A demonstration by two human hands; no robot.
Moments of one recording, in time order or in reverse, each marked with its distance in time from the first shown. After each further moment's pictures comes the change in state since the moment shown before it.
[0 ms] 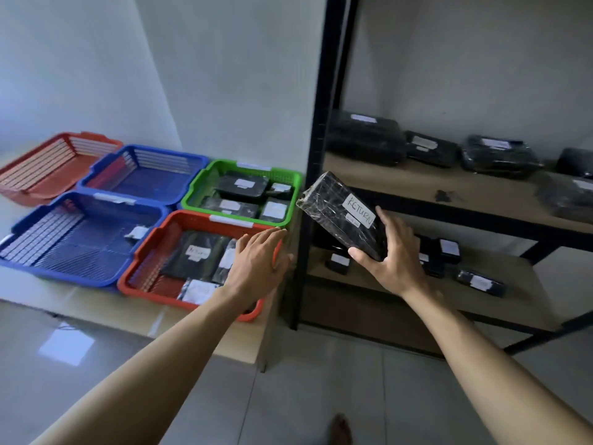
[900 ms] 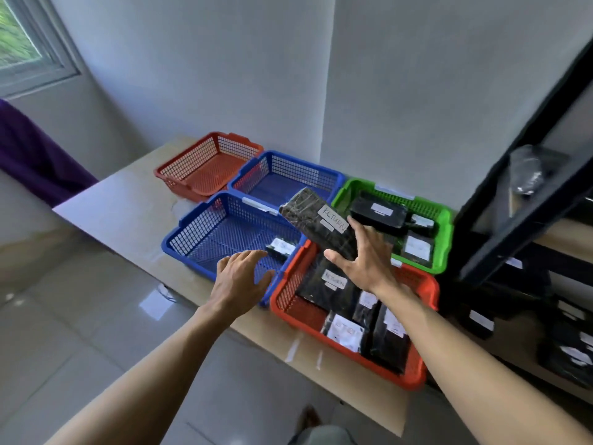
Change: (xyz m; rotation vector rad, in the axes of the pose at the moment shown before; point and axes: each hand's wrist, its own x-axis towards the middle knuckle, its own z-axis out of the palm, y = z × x) left_hand -0.063 -0.301 -0.143 0.140 0.034 -0.457; right_hand 0.113 -0.273 0.260 0.043 -0.355 -0.092
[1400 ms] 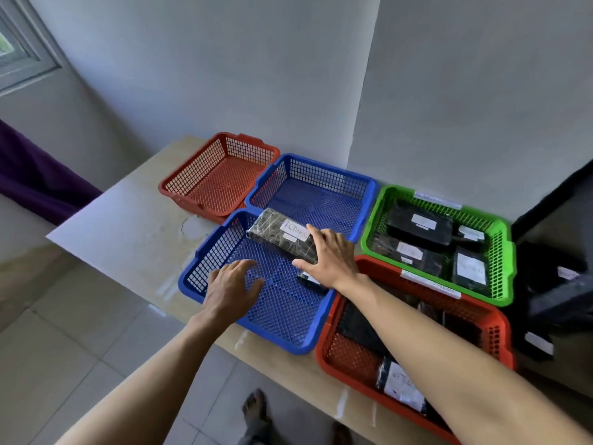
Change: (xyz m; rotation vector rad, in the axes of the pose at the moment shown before) left_hand 0.104 -0.119 -0.007 0.021 -0.160 -0.080; right_hand 0.129 -0.089 0.129 -0.256 -0.236 -0.069
